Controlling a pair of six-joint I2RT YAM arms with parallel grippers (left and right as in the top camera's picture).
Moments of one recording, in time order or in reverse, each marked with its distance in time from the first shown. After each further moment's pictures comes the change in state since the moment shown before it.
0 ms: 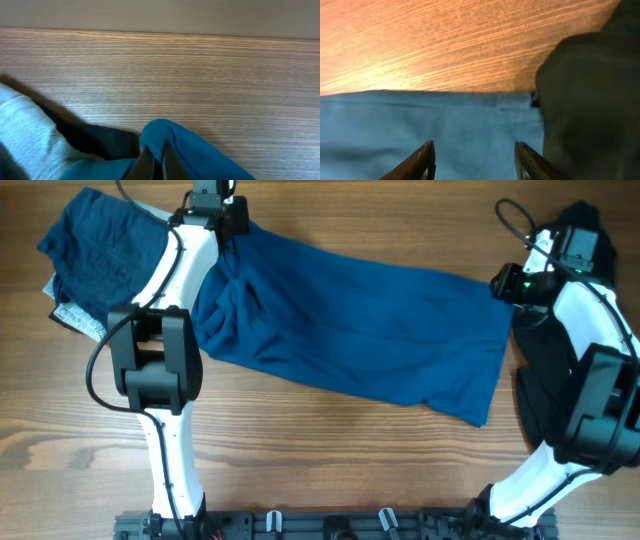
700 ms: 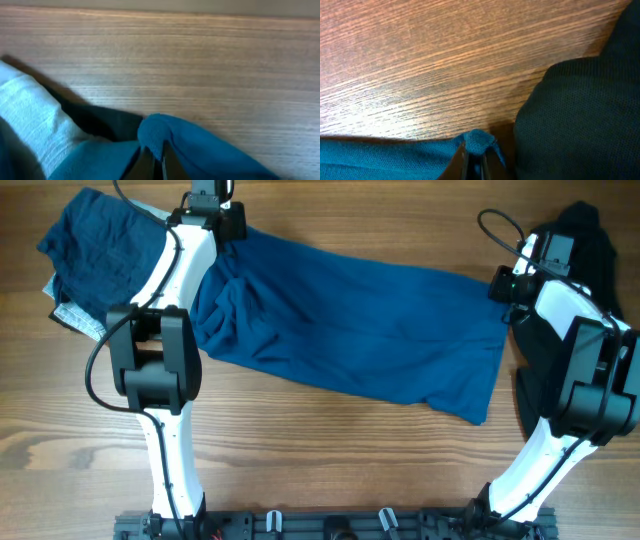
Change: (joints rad) left arm 0.004 0.000 0.000 -0.064 -0.014 -0.004; right arm 0.017 0.154 0.005 0.185 0.123 0.016
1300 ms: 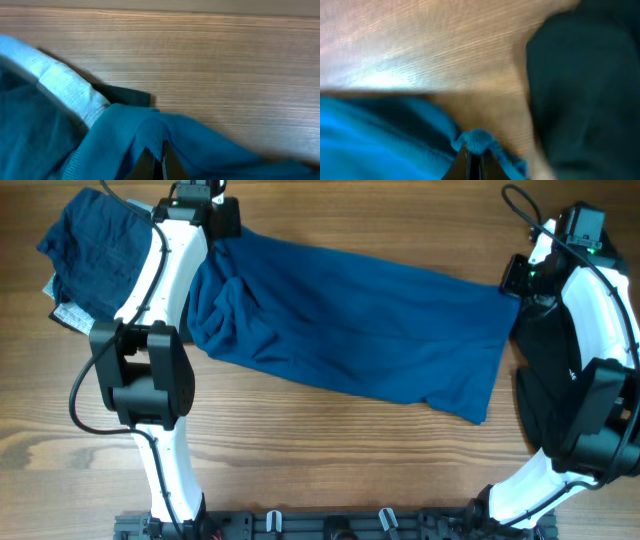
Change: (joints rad) left arm -0.001 -0.121 0.000 -0.176 -0.003 0.000; right arm 0.005 -0.215 0.147 -0.515 -0.084 0.050
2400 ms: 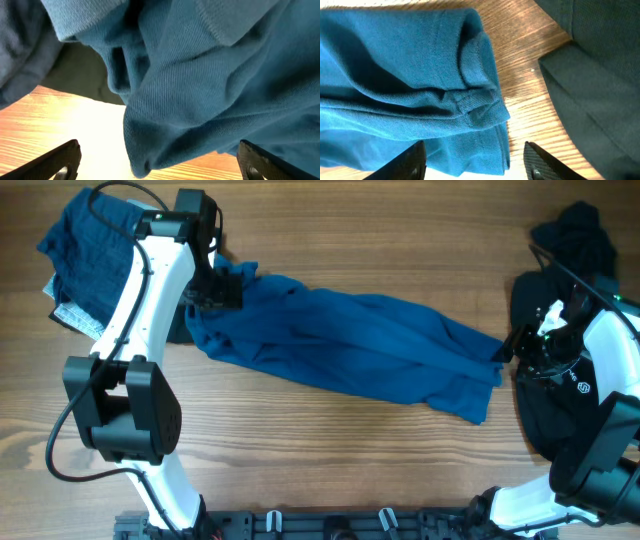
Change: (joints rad) left arm 0.000 -0.215 -0.177 -0.608 -0.001 -0.055; right arm -0.151 -0.166 -0.284 -0.294 -0.089 0.009
